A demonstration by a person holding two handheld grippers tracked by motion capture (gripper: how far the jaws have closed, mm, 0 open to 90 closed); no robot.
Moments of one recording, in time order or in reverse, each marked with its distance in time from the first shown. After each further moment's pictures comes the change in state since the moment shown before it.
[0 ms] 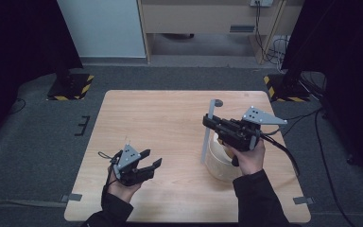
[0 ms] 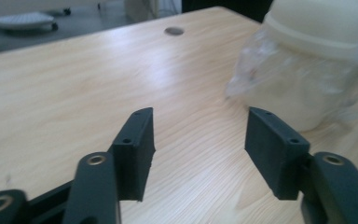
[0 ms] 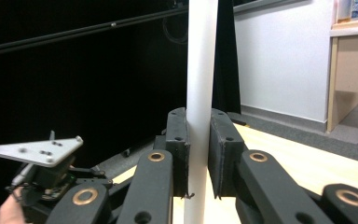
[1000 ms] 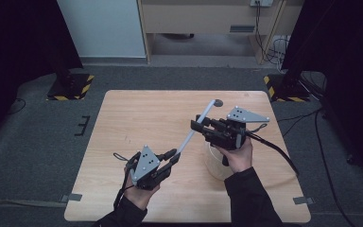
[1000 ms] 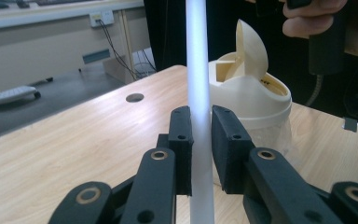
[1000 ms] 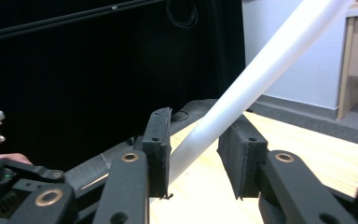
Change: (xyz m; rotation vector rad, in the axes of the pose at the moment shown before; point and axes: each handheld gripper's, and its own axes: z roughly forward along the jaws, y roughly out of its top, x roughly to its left) left arm -0.072 0.046 -0.006 -0.200 -0.097 0.165; right arm 0.002 -0.014 0.031 0.067 0.027 0.020
